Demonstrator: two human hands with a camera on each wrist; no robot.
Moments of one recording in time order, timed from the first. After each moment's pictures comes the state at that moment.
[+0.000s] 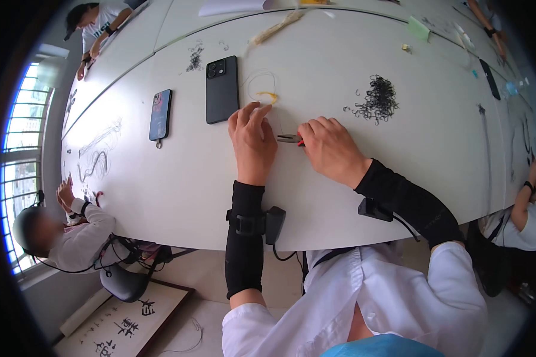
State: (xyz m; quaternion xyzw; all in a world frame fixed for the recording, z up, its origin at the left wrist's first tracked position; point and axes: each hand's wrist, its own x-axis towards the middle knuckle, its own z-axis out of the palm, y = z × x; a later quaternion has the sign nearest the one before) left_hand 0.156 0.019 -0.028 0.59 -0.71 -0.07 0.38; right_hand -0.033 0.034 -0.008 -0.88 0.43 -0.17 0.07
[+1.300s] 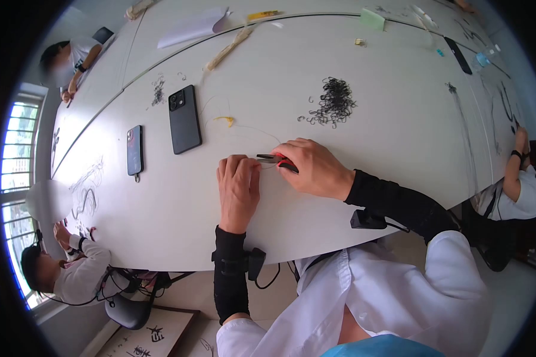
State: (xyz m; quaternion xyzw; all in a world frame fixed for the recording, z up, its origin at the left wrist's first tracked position) left_hand 0.129 0.070 -0.009 0.52 -0.78 -0.13 0.31; right_hand -0.073 0.053 0.002 -0.79 0.45 -0.28 0.31
